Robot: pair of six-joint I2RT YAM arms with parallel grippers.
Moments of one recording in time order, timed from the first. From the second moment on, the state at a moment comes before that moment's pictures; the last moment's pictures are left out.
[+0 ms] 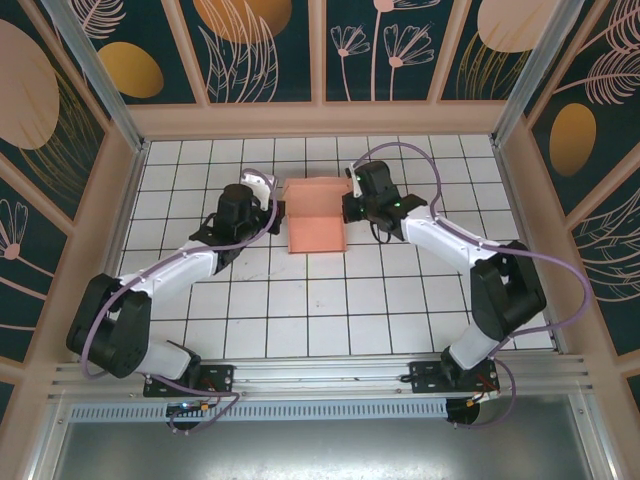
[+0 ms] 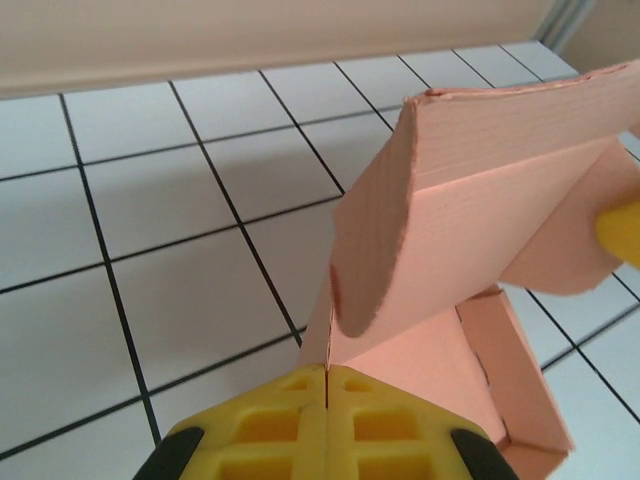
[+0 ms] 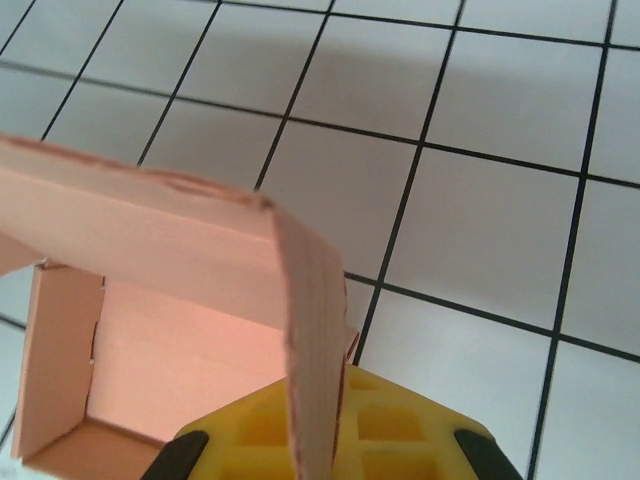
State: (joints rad) left arm -0.48 1.44 0.82 0.19 0.09 -0.21; right arm 0.59 1.63 1.17 -0.28 0.05 0.27
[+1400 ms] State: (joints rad) left arm -0.54 1.63 0.66 0.59 -0.07 -0.33; right arm 0.83 1.79 1.02 0.17 0.69 0.61
